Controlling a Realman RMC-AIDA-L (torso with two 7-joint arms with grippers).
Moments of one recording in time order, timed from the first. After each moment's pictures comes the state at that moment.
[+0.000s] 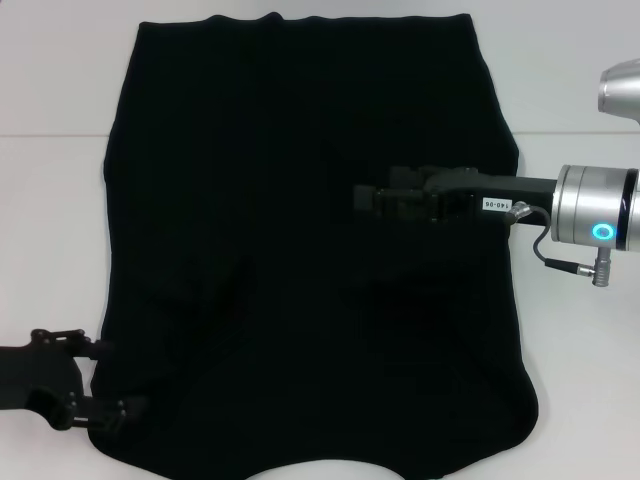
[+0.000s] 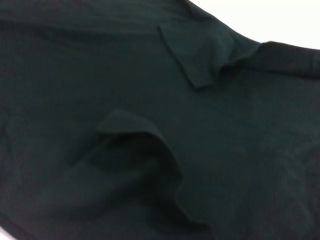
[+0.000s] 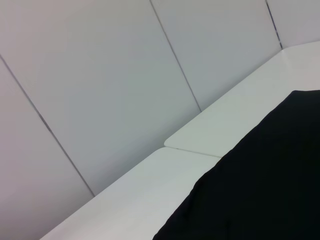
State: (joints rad) left arm -0.40 -2.16 0.51 1.10 2.49 1.64 -1.44; right arm 0.77 2.08 -0.76 -0.50 -1.89 -1.27 1.68
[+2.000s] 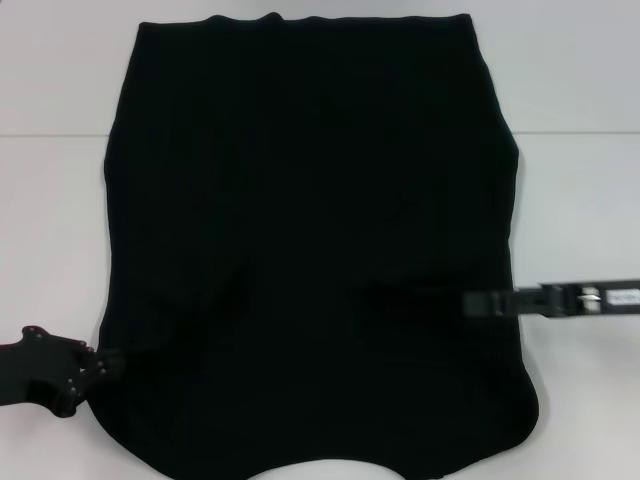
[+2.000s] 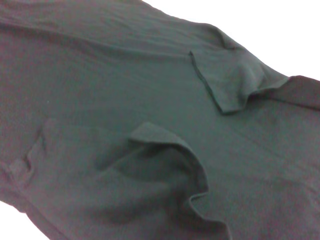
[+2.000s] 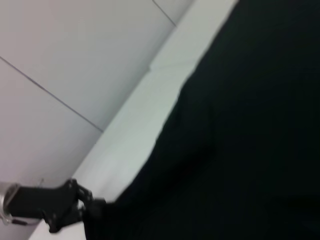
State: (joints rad) left arm -0.36 -2.17 0.47 1.06 2.40 1.59 -1.47; right arm 0.60 1.96 -0.76 -0.57 -2.06 -1.54 2.03
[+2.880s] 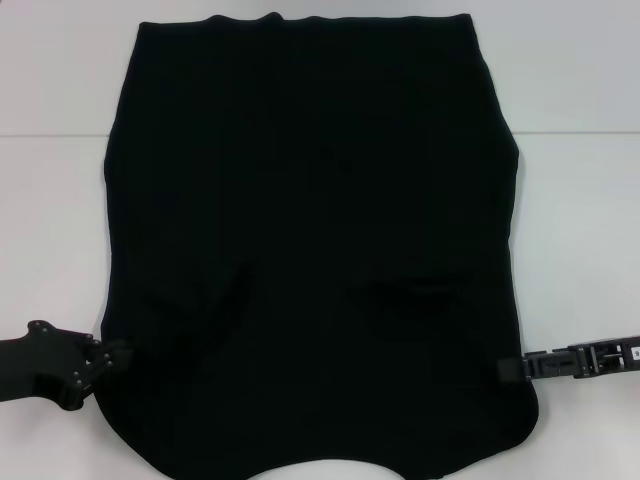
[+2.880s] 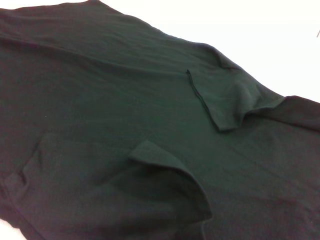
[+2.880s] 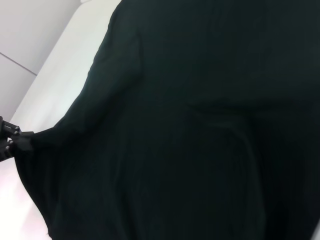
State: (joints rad) left arm -0.37 -2.17 0.45 1.02 2.36 1.59 -1.46; right arm 0.58 1.95 -0.76 -0.56 -2.24 -1.50 2.06
